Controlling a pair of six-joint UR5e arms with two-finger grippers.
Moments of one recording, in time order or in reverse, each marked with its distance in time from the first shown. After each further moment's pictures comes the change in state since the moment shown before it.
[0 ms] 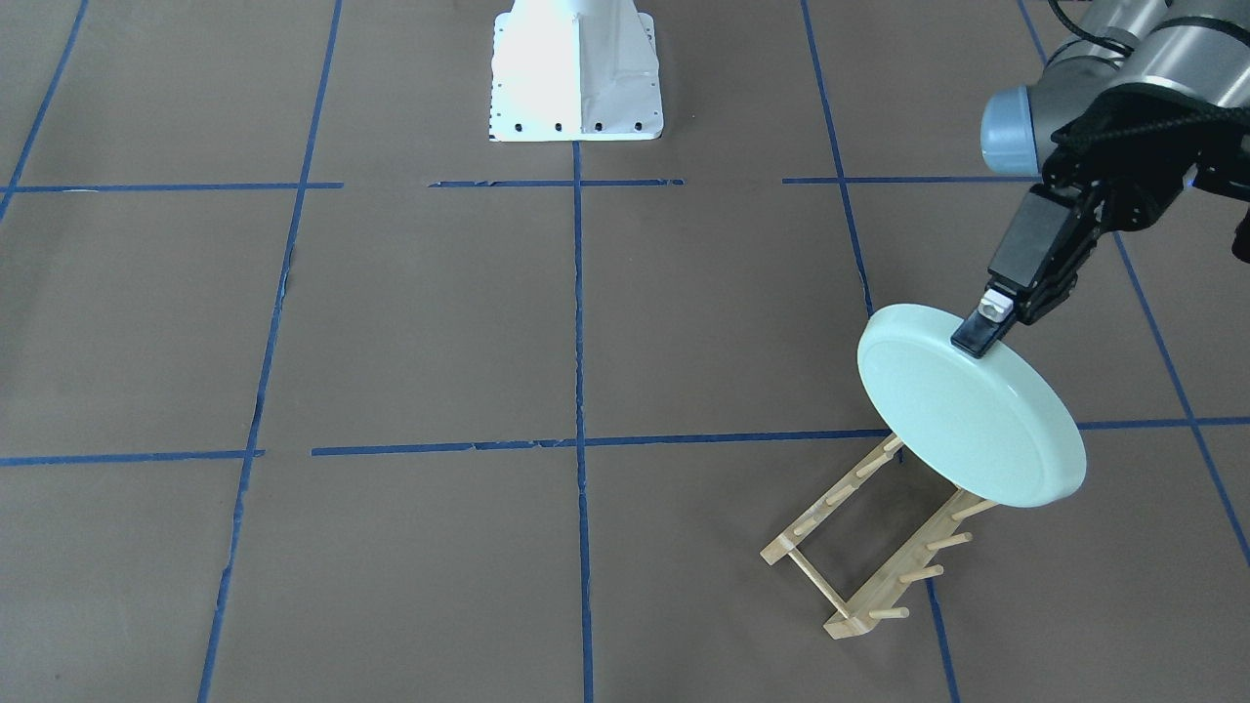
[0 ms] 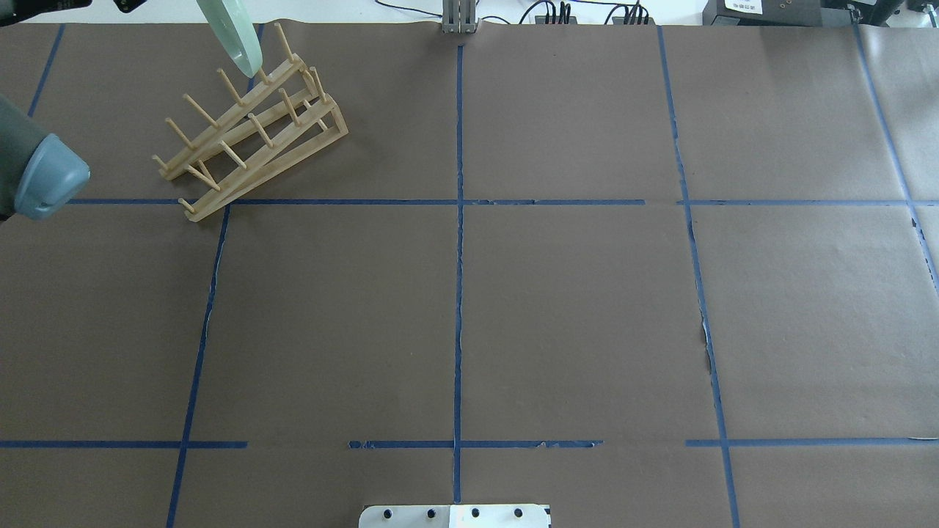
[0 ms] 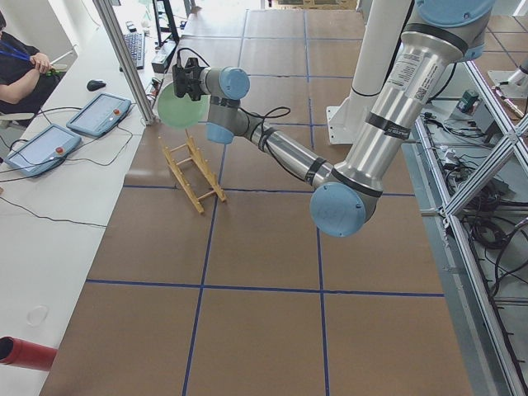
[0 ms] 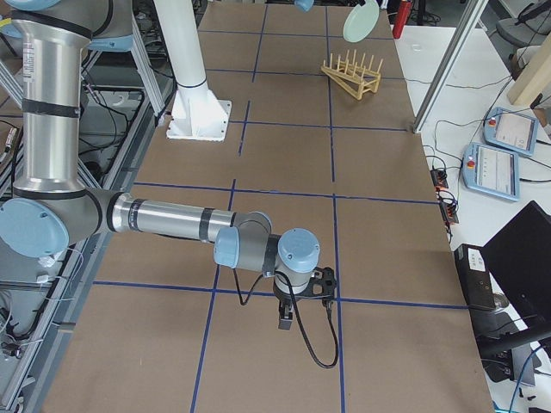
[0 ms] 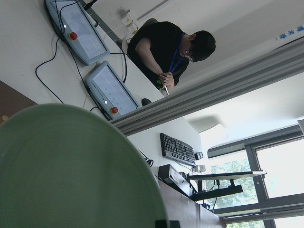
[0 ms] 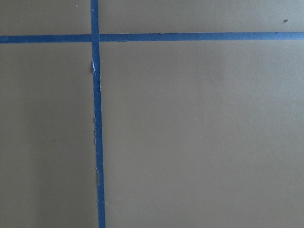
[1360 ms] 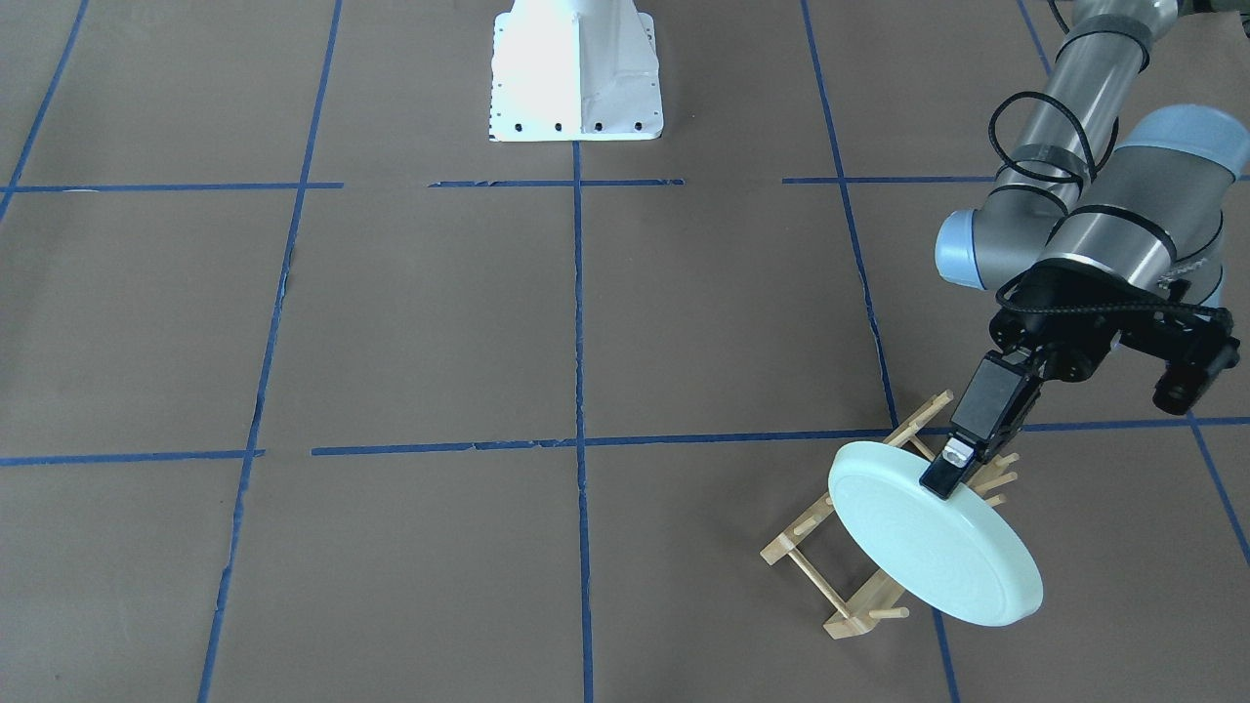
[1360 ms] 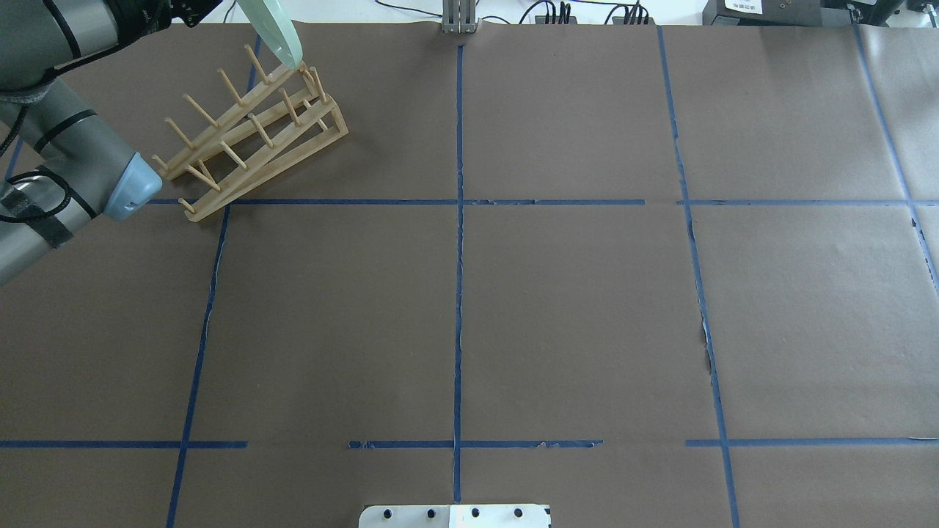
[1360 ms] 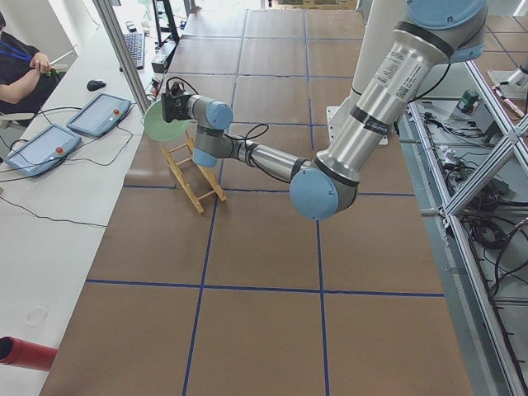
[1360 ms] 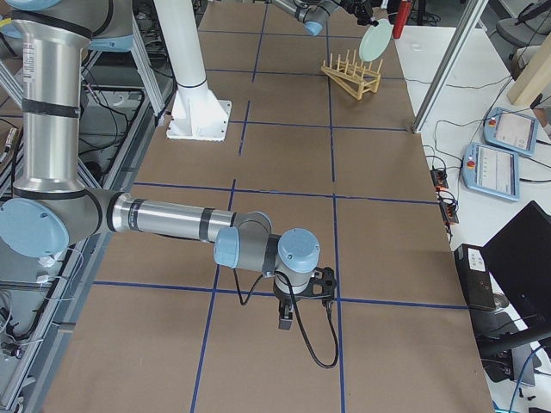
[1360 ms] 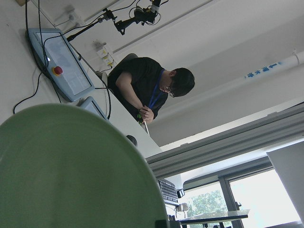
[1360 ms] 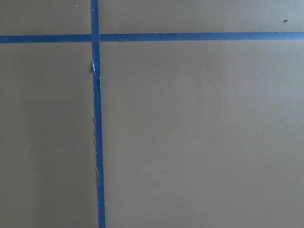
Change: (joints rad) left arm 0.087 -0.119 0.326 -0.244 0.163 -0.010; right arm 0.000 0.000 0.000 0.000 0.000 -0.001
